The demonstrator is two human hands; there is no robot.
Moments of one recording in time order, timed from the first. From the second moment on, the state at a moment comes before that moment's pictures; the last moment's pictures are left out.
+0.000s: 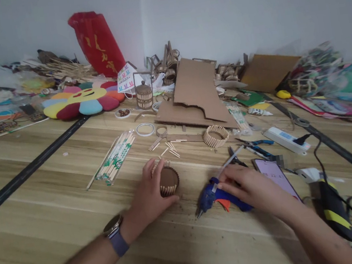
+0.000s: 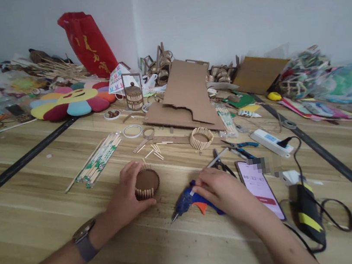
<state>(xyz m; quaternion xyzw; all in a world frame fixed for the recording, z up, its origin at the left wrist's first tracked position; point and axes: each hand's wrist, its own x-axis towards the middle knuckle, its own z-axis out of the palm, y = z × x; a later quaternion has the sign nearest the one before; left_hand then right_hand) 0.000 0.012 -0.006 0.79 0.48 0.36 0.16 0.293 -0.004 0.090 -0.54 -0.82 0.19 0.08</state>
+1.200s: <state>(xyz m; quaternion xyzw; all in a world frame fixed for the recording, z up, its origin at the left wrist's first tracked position) 0.007 0.011 -0.012 0.78 0.49 0.38 0.08 0.283 -0.005 0.041 -0.52 -0.68 0.45 0.26</state>
